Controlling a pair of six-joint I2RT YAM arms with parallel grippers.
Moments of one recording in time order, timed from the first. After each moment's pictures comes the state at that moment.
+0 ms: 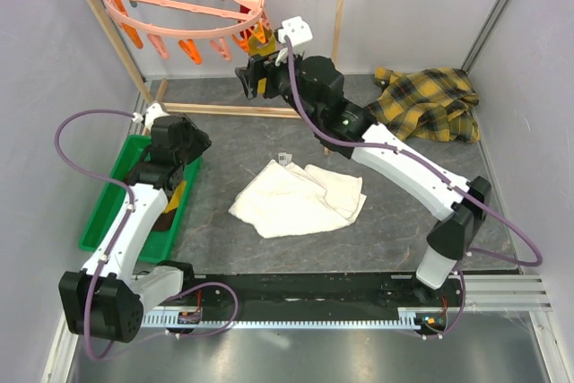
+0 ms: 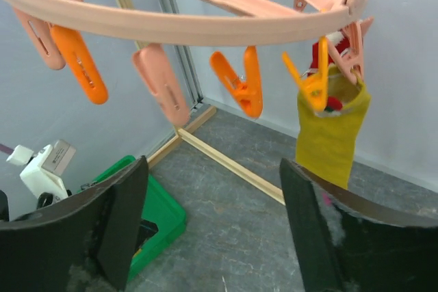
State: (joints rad) left arm -0.14 1.09 0.90 -0.37 -0.25 -0.71; right arm 0.87 1.74 1.85 0.00 0.23 0.16
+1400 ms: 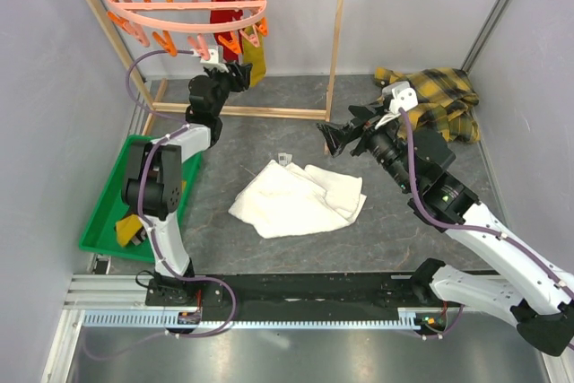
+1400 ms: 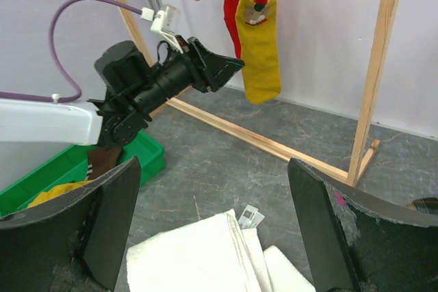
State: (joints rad) left arm -0.19 1.91 1.23 0.85 0.15 -0.23; right arm 0.75 0.95 1.03 0.05 0.13 0.20
